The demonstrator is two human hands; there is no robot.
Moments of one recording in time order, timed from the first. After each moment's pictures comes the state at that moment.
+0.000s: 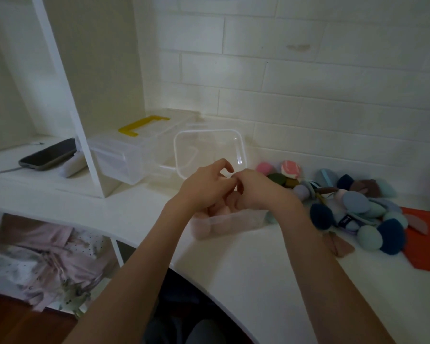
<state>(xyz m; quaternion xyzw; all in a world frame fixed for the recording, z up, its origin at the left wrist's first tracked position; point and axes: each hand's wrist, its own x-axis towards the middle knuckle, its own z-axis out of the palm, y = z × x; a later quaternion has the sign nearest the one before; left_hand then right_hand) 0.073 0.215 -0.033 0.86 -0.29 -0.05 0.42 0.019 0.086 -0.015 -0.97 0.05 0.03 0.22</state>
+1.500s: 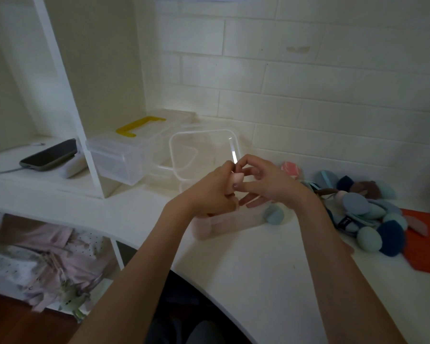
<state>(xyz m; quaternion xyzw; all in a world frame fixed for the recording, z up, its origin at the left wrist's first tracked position) 0.073 0.212 -0.037 0.83 -0.41 -0.06 0.38 0.008 0.062 -0.005 -0.86 0.01 0.01 0.51</state>
